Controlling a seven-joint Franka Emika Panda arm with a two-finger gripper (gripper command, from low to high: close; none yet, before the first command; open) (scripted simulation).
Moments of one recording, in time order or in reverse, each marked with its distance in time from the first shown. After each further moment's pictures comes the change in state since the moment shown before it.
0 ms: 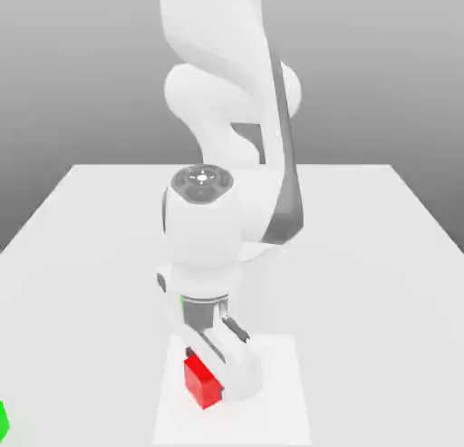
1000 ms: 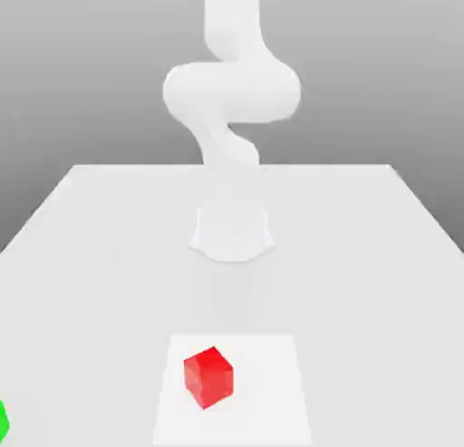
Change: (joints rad) arm 0.136 -0.984 -0.050 0.310 0.097 -0.577 -0.866
